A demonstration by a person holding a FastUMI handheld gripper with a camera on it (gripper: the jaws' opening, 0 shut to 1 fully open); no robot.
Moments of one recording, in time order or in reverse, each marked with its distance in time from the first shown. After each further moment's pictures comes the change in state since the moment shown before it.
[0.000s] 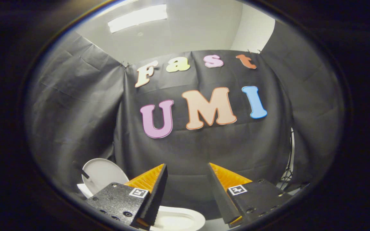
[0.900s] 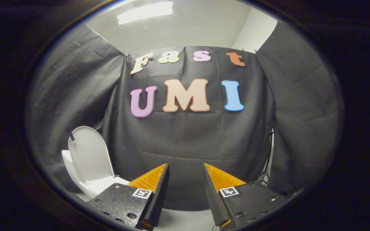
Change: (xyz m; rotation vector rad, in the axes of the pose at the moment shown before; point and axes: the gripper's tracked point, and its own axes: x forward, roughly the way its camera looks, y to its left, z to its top) arm -0.072 -0.180 -0.078 -0.143 0.098 0.028
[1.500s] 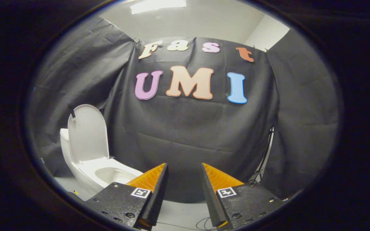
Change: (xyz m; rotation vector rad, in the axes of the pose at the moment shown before) arm -0.019 -0.021 -0.041 -0.070 0.151 -0.024
